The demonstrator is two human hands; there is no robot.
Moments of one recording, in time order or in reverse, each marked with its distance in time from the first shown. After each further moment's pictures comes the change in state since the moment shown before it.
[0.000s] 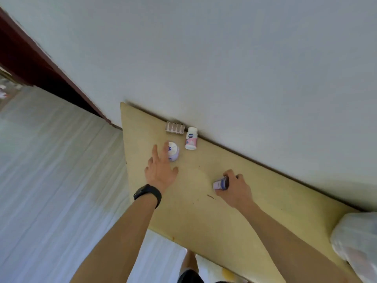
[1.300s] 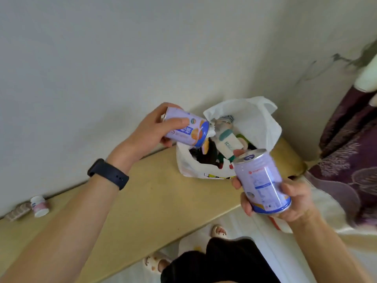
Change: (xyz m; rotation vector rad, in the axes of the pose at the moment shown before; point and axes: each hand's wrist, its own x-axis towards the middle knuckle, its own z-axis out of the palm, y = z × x) left_hand -0.398 0.487 0.083 -0.375 -0.768 0.888; right_hand -0.394 0.473 -0.133 1.883 -0.307 -0.911
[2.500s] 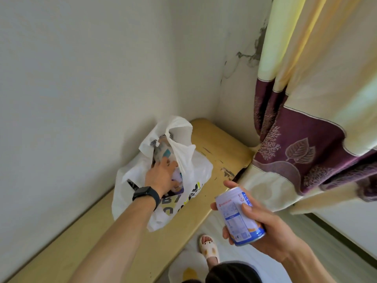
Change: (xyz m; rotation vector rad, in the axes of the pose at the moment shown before) left_hand 0.140 -0.126 0.181 1.320 -0.305 0.147; right_hand -0.106 0.005 0.011 0.087 0.766 -0.241
